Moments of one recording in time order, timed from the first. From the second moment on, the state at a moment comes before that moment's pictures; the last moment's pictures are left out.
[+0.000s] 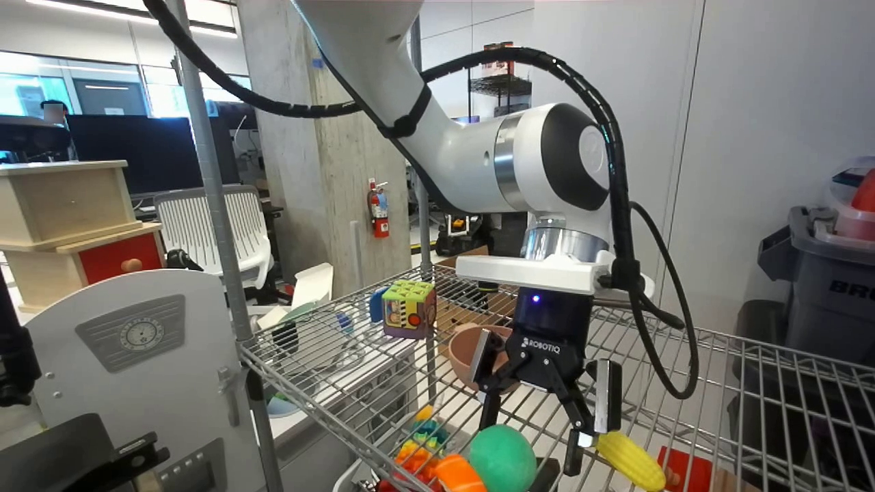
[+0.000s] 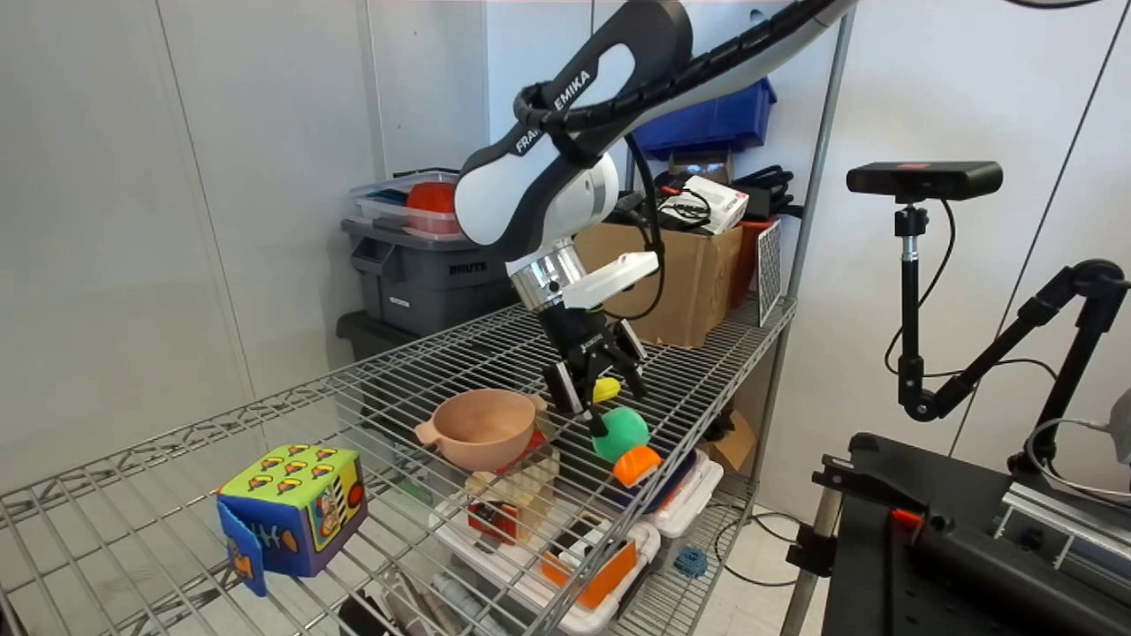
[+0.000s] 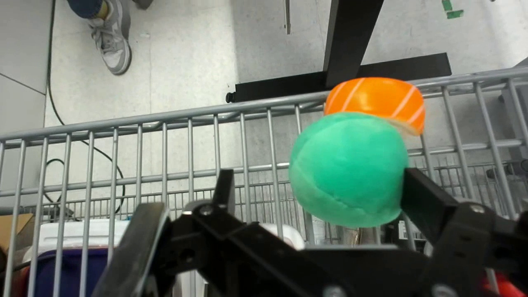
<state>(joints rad) -0.07 1.10 -0.09 -1.15 -0.10 1.69 0.00</state>
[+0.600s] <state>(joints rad) -0.04 1.20 -0.07 -0.96 -0.09 1.52 0.02</state>
